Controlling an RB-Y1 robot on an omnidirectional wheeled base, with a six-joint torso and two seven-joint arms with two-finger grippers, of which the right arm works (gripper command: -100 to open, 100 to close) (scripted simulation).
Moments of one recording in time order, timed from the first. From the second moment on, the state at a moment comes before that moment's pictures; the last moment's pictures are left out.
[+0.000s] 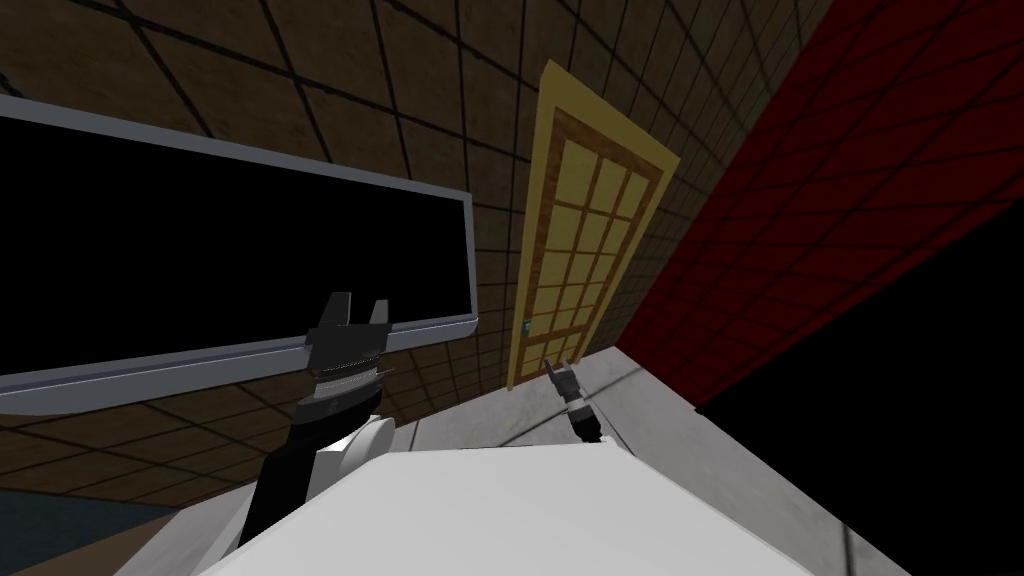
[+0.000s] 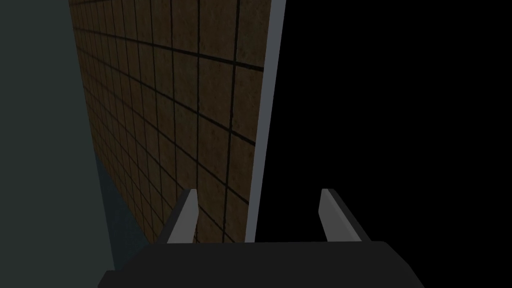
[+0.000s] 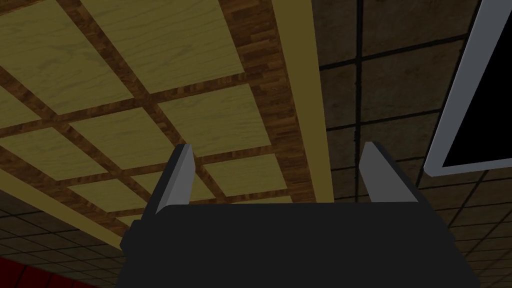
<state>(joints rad) 0.23 -0.13 -0.08 -1.23 0.38 -0.88 0.81</state>
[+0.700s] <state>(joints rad) 0.19 -0.14 -0.09 -1.06 0.44 -0.91 0.93</state>
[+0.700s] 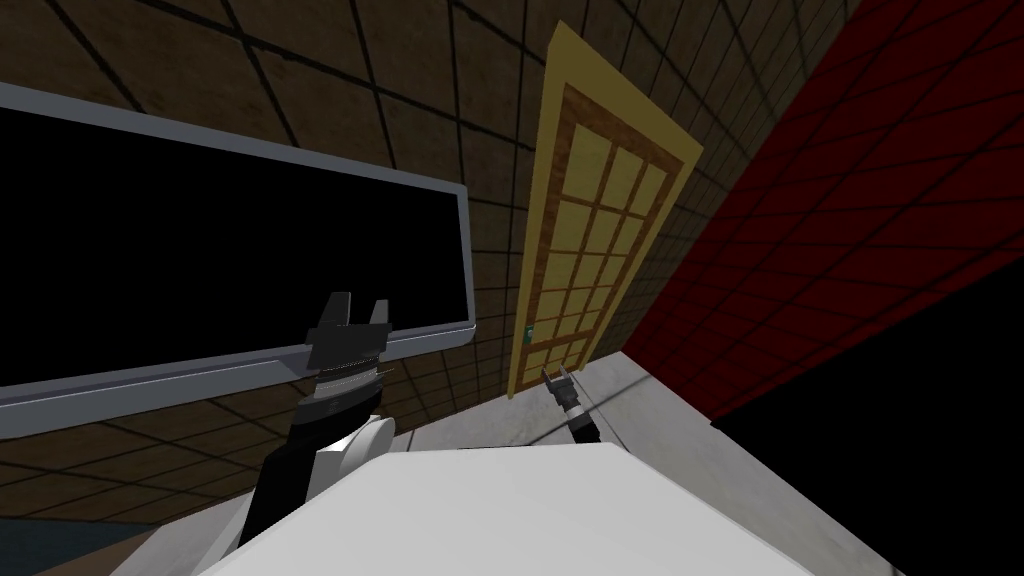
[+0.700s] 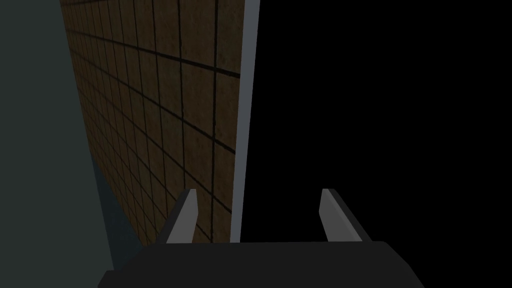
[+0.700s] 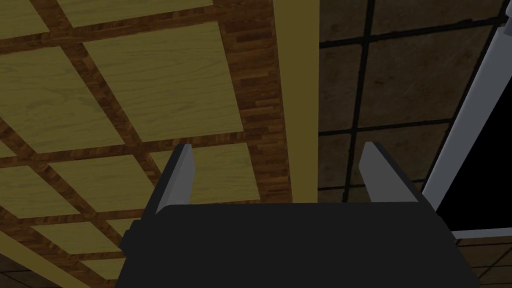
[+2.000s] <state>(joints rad) 0.14 -0.15 -0.11 -0.87 0.50 -0.95 1.07</state>
